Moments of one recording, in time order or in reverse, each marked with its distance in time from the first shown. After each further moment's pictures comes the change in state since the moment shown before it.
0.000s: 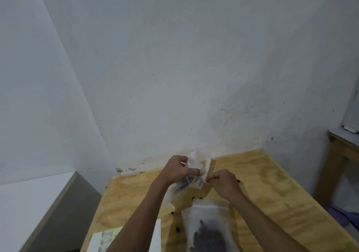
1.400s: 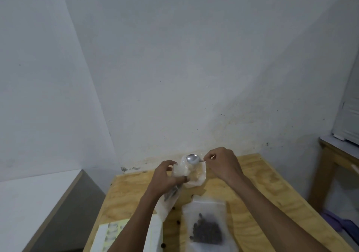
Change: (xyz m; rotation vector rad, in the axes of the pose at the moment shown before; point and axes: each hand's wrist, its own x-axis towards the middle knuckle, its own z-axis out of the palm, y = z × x) left_hand -0.052 -0.030 -0.011 -0.010 0.275 0.037; right_hand -0.040 -0.078 -0.059 -0.162 0.177 -0.243
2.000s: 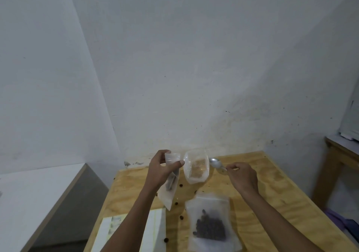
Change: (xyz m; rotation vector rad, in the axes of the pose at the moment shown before) left_hand 0.003 -0.008 -0.017 -0.240 0.163 0.014; right_hand -0.011 0.071 0.033 0.133 0.176 0.332
